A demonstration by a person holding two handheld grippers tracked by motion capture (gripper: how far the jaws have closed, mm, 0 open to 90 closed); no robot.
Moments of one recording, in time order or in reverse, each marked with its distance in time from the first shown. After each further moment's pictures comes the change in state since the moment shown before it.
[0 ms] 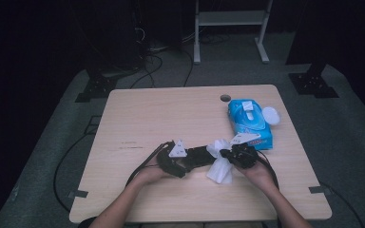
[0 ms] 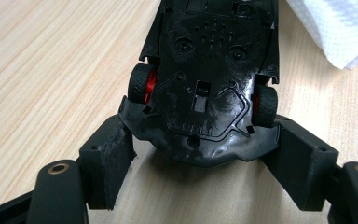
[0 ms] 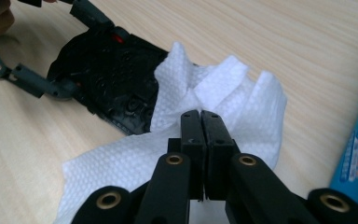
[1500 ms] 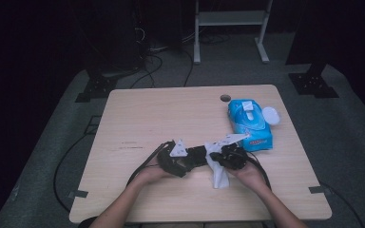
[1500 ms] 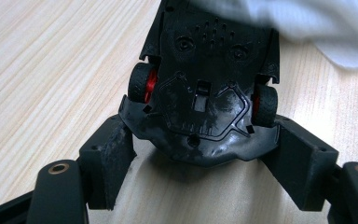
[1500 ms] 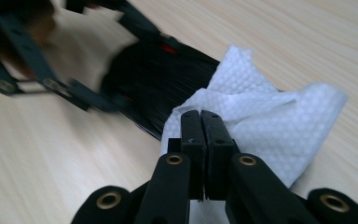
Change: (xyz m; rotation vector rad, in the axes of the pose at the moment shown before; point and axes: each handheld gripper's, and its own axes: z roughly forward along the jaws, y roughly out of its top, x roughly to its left) left arm 0.000 0.001 0.001 0.005 0.014 -0.019; right arm 0.022 0.014 0.017 0.028 0.088 -0.014
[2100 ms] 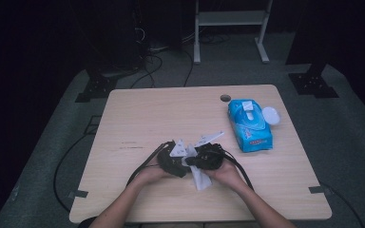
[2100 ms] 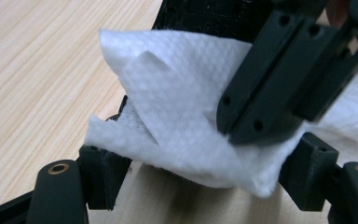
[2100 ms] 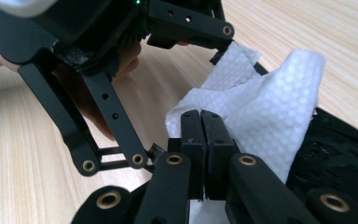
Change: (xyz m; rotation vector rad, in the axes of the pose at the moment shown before) left arm -0.001 0.001 0.000 -0.002 -0.008 -0.003; right arm 0.033 0.029 0.047 0.003 0.228 -0.003
